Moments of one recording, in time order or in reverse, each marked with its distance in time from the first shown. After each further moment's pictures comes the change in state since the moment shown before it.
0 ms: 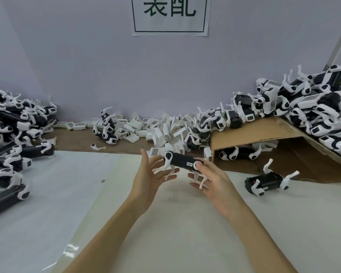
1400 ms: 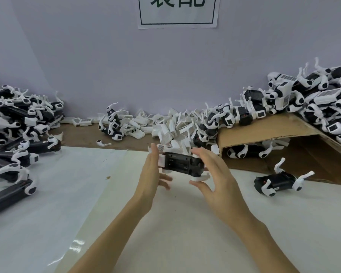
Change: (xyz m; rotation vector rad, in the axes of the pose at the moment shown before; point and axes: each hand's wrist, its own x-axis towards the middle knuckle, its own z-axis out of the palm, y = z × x) left_hand -0.010 0.010 0.004 0.407 0.090 0.015; right_hand -0.011 0.008 0.001 -1.046 -0.062 -0.941
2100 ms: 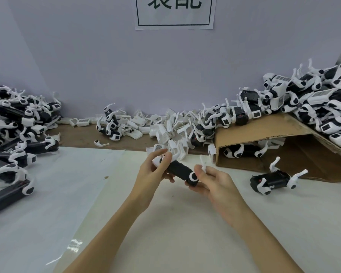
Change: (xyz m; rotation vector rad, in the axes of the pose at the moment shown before) left_hand 0.002 -0.009 -0.003 -0.068 -0.064 0.161; right_hand 0.000 -0.003 0.002 0.892 -0.018 0.791
